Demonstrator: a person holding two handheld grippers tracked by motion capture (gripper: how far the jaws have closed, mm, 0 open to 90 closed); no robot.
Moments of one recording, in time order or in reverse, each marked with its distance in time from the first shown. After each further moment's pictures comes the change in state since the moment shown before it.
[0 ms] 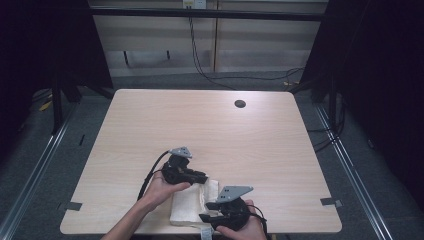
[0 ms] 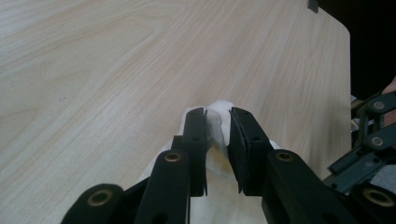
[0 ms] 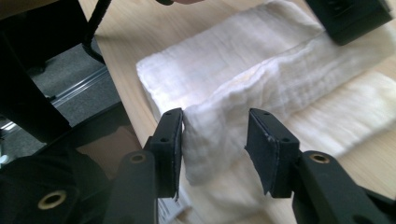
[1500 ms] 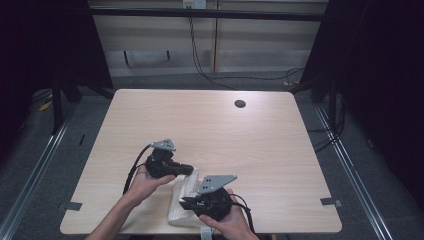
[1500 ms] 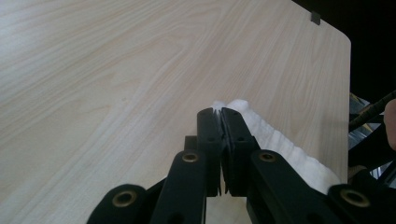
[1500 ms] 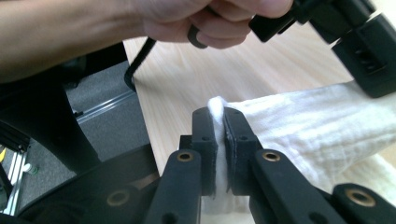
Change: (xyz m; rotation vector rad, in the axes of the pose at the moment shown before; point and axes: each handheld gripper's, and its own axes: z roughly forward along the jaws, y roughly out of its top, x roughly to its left) left arm 0.011 0.002 -0.046 -0.031 0.047 0.022; right arm 0.016 0.051 0.018 -0.106 0.124 -0.083
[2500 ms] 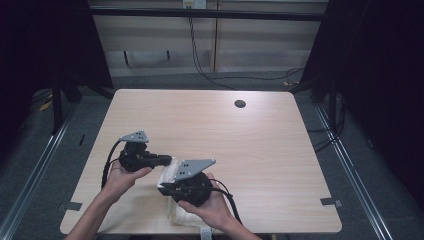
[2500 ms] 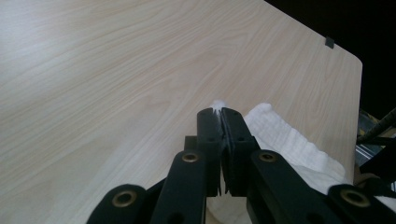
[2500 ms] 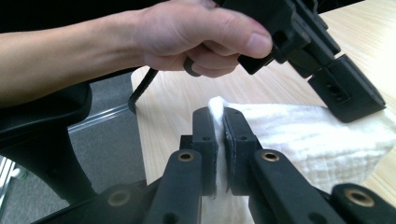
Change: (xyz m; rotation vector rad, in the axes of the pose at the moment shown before) left arm 0.017 -0.007 -0.061 -0.096 0.063 -0.036; right arm 0.010 0.062 0.018 -0.051 0.010 -0.100
